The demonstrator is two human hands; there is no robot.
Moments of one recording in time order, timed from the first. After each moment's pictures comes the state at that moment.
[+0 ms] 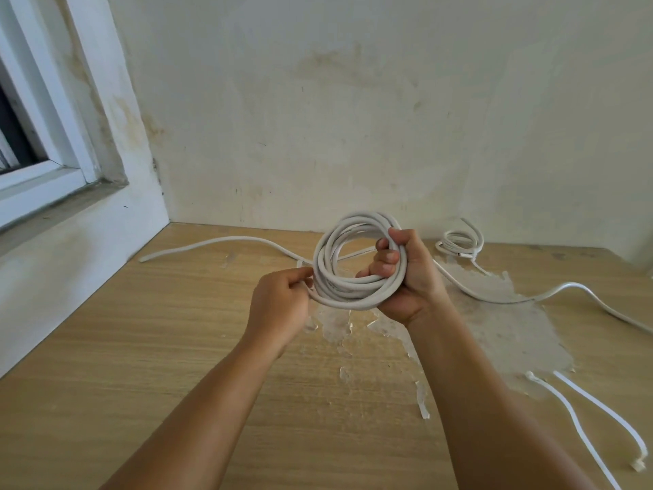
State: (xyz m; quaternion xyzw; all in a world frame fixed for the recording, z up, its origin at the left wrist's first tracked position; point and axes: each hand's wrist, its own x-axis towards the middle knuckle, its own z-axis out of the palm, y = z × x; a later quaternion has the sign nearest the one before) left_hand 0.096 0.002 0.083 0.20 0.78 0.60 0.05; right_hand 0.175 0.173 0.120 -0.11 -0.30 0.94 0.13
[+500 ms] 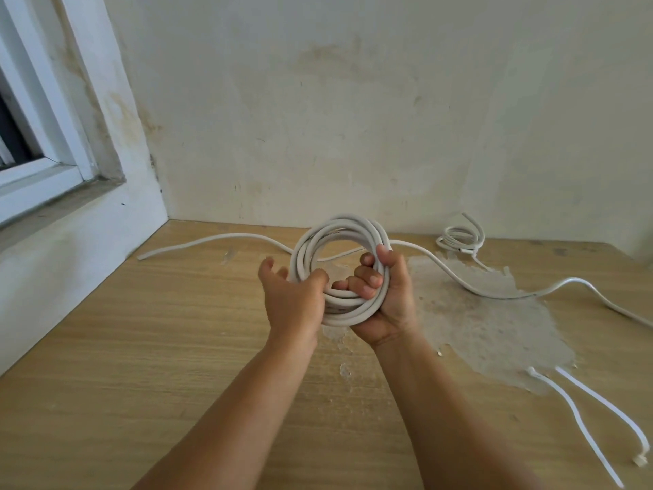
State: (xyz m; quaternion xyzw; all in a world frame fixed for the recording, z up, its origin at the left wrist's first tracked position) left_hand 0.122 0.029 0.090 0.00 0.63 0.77 0.09; right_hand 0.172 0.134 0.086 -0.04 -0.24 0.96 0.16
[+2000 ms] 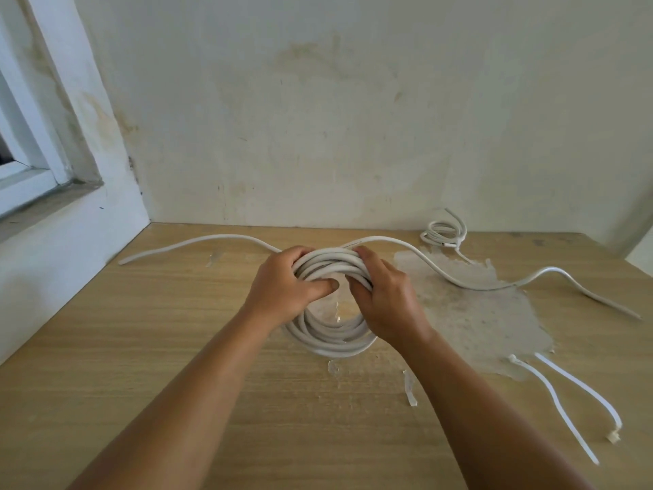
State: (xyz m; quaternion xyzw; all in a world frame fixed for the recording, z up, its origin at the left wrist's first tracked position) left_hand 0.090 0.015 0.094 0.35 0.78 0.52 0.06; right_hand 0.197 0.175 0.063 -0.08 -0.90 0.24 0.36
